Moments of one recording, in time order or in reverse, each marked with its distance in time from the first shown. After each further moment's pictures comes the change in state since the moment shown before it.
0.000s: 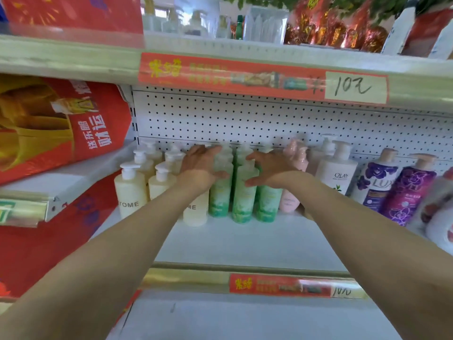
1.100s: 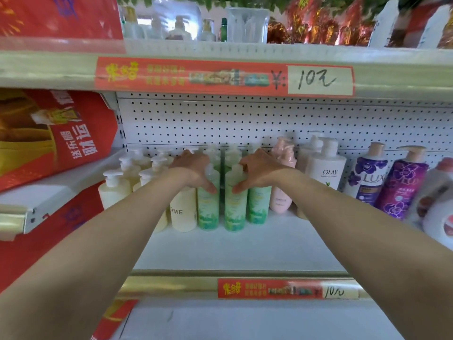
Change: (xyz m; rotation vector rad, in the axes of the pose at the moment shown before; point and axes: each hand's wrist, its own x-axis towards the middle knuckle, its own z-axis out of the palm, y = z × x) left_hand 0.016 0.031 -0.015 0.332 -0.353 -0.041; right_hand -0.014 -0.003 -0.017 -0.115 -0.020 -0.090
